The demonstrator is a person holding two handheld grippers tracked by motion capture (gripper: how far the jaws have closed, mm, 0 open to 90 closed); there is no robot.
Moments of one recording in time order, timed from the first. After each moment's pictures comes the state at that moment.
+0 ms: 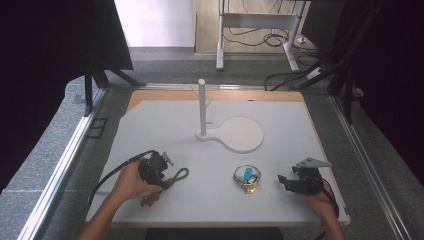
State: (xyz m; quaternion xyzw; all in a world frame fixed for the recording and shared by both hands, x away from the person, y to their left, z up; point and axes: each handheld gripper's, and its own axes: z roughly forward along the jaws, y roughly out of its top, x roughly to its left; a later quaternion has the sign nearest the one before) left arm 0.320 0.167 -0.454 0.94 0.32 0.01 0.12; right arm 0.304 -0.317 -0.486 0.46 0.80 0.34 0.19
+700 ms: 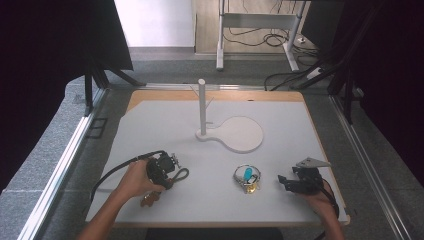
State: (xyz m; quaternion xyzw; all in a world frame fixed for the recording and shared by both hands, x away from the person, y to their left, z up) left arm 0.325 0.146 -0.456 0.96 0.26 0.01 0.07; right arm 0.304 -0.317 -0.487 0.46 0.80 0.34 0.19
